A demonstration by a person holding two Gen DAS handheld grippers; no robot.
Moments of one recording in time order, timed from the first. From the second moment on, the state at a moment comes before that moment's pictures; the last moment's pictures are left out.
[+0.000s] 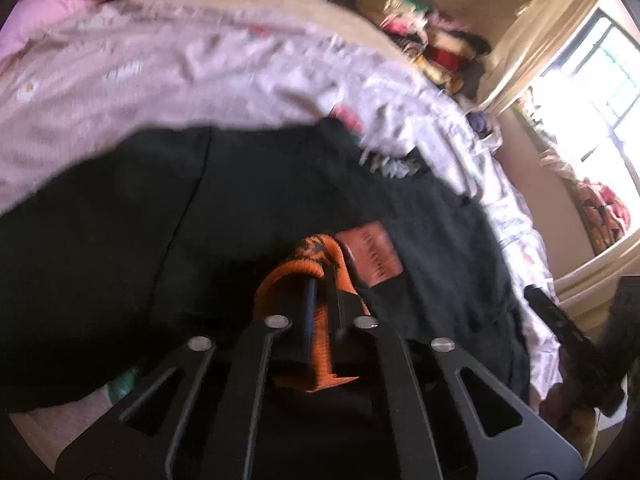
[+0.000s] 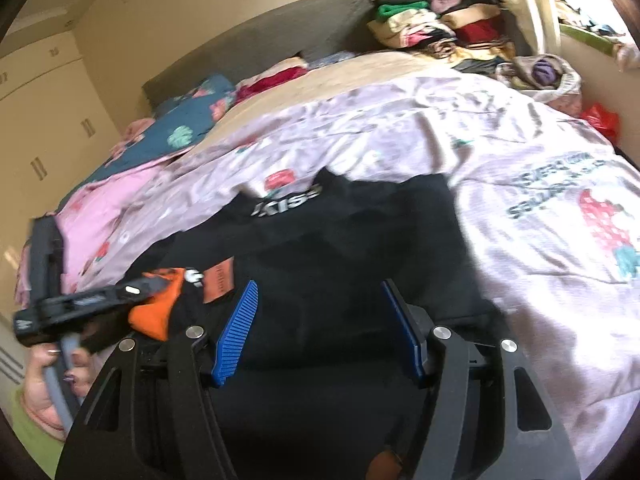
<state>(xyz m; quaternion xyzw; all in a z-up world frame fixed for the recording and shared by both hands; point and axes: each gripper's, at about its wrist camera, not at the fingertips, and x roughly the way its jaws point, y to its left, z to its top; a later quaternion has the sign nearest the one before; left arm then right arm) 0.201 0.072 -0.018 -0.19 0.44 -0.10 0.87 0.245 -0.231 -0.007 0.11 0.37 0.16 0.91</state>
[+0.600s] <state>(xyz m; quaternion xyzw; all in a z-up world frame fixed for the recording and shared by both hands) 0.192 0.086 0.003 -0.14 0.44 -0.04 0.89 0.270 -0.223 -0.029 0.03 0.43 0.10 0.90</state>
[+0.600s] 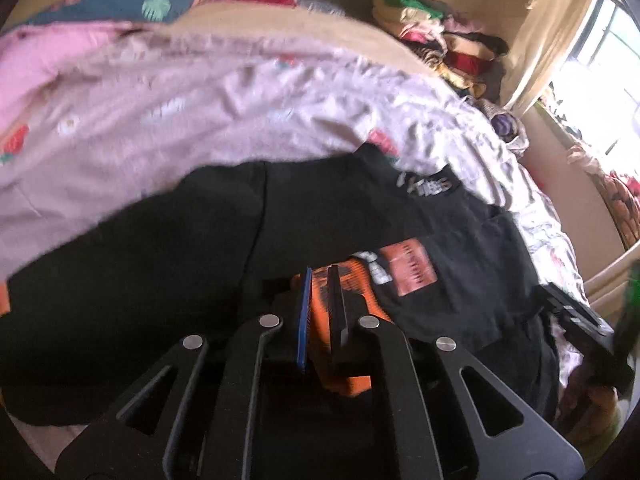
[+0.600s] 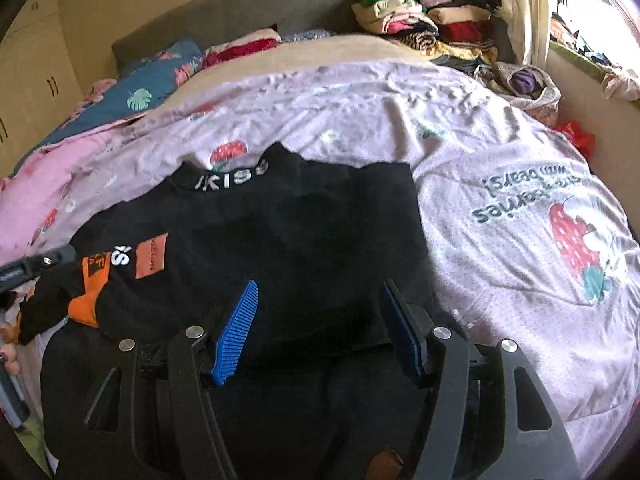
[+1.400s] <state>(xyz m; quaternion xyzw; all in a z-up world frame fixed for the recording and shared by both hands) 0.166 0.072 -0.021 -0.13 0.48 -0.04 0.87 0.243 -0.224 -0.032 0.03 0.42 0.13 0.90</state>
